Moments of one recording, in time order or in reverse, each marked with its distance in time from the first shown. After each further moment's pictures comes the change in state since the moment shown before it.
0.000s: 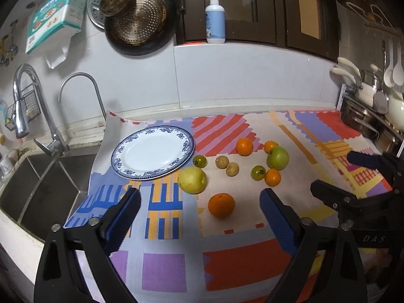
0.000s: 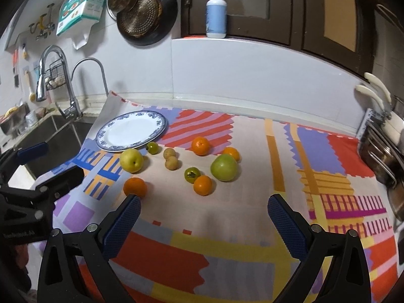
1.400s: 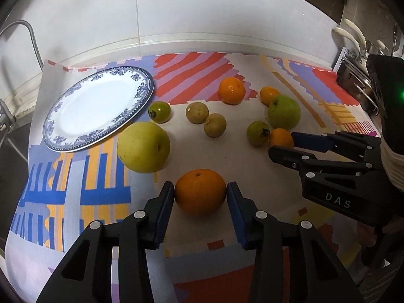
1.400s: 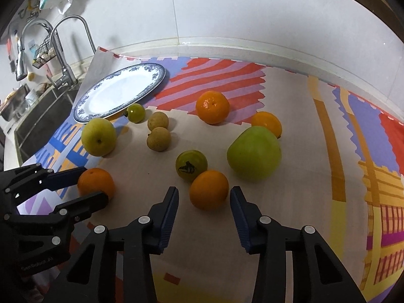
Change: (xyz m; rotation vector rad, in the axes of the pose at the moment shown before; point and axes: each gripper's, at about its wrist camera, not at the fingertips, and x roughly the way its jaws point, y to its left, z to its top) left arm 0.129 -0.013 -0.009 0.003 0.304 -0.186; right arm 0.143 -0.016 0.004 0.001 0.250 0.132
